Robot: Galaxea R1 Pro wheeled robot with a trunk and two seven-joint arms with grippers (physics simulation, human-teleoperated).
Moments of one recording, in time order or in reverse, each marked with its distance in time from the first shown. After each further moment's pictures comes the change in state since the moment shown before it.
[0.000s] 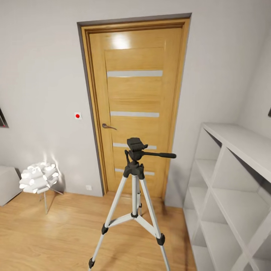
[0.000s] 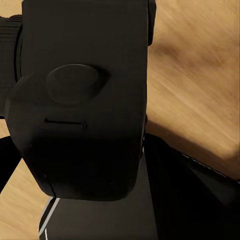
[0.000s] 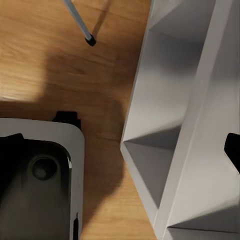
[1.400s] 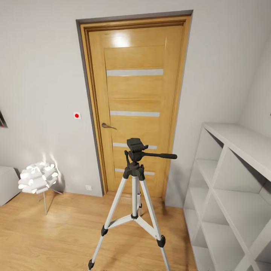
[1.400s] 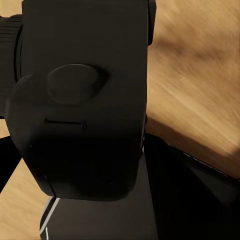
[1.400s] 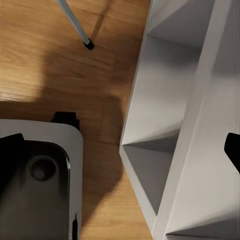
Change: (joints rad) left arm 0.000 0.000 0.000 0.000 0.000 0.000 0.000; right arm 0.000 -0.001 -0.002 0.000 -0.003 -0.008 -0.006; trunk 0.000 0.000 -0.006
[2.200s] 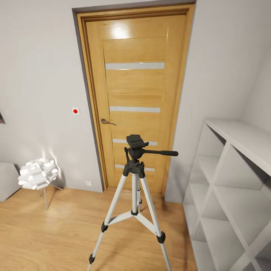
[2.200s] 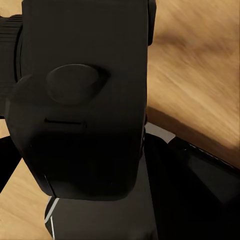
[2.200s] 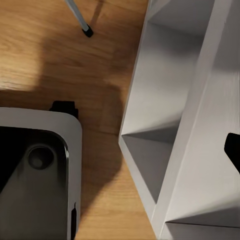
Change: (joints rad) left arm 0.000 -0.001 0.000 0.000 0.000 0.000 0.000; right arm 0.000 -0.003 0.000 0.000 0.001 0.000 0.000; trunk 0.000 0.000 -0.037
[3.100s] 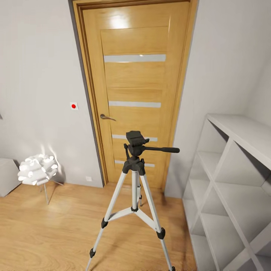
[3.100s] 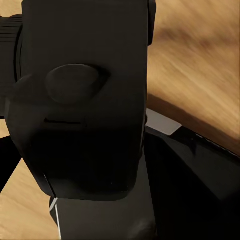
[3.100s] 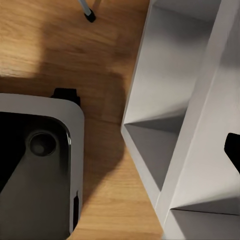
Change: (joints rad) left arm 0.000 -0.003 0.000 0.000 0.000 0.000 0.000; right arm 0.000 0.005 0.001 0.000 -0.001 0.002 0.000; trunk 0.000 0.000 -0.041
